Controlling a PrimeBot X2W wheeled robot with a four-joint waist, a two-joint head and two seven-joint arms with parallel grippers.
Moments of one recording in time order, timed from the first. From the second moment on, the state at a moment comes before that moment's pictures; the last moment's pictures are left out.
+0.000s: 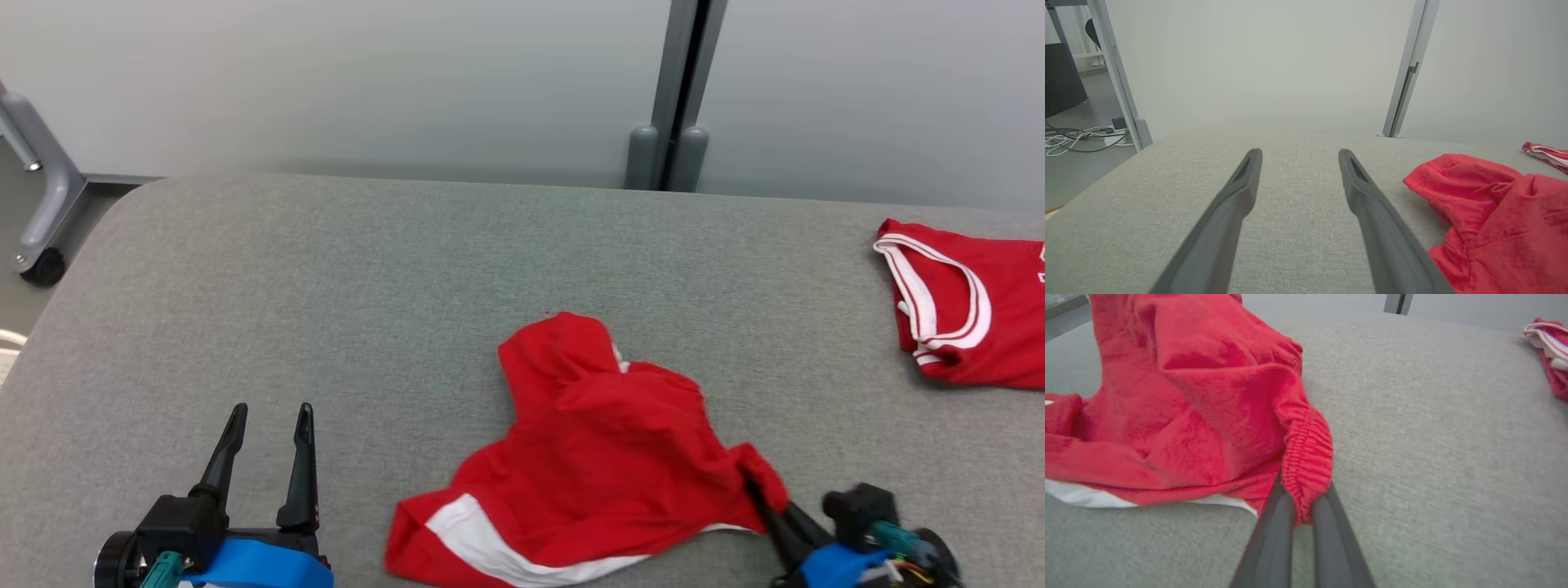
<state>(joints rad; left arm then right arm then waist) -0.01 0.12 -0.05 0.25 -0.19 -0.13 -0.26 -0.17 -0.22 0.35 0.60 0.29 0.13 -0.21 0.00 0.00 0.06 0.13</state>
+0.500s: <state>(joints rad) 0.00 0.12 -0.06 0.25 -0.19 -0.13 -0.26 0.11 -0.18 0.07 0.19 0.20 0.13 -0.09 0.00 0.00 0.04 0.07</state>
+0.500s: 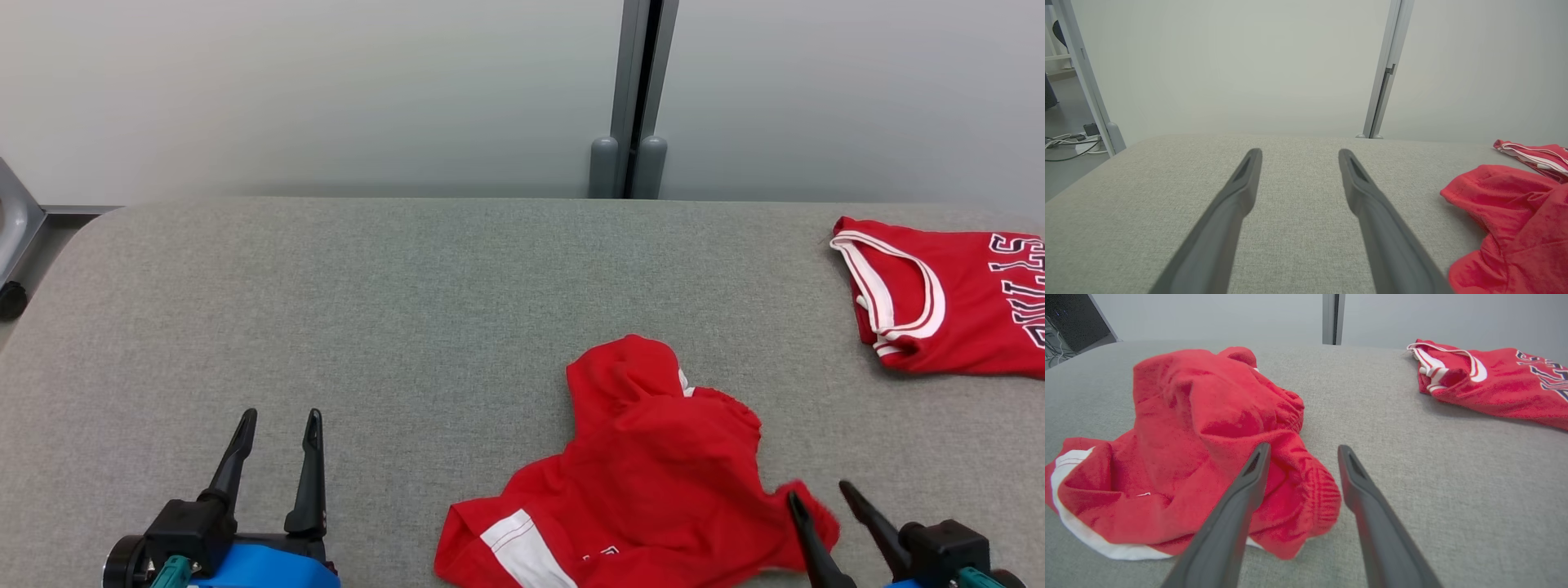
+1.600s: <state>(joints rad) -0.04 0.11 -0.09 0.25 -0.20 -0.13 -0.26 -0.43 -0.33 0.42 0.38 0.37 0.13 0.34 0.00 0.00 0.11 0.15</state>
